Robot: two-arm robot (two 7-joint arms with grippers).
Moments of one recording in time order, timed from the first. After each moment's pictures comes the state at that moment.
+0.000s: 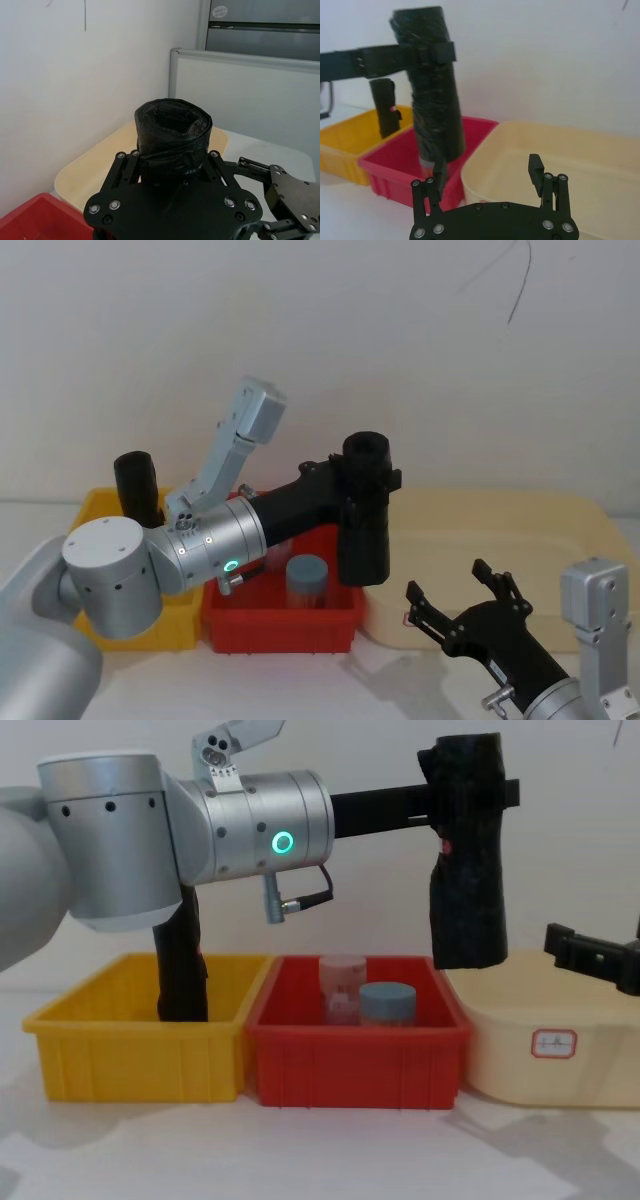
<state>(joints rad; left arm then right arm) -0.75 0.10 0.52 -1.16 -0.49 0.10 -0.69 -0.02 0.35 -0.23 -1.78 0.31 0.03 0.12</state>
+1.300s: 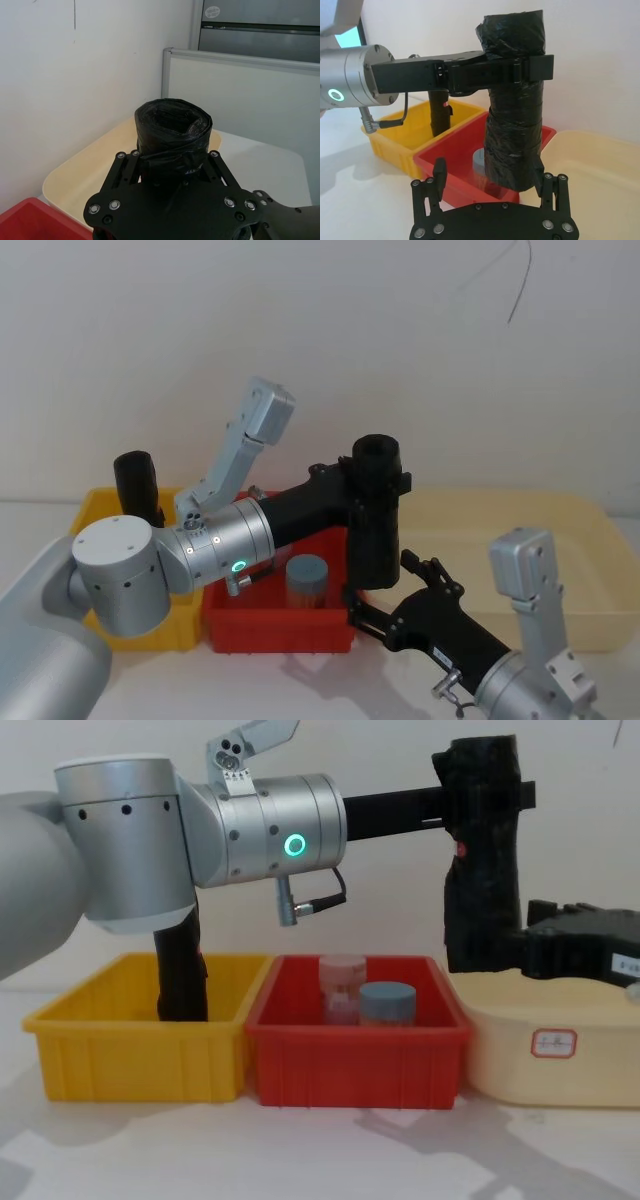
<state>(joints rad) -0.76 0.08 0.53 -1.13 -0.51 0.10 -0.72 0.11 0.36 -0.32 -1.76 0.33 0.12 0.26</state>
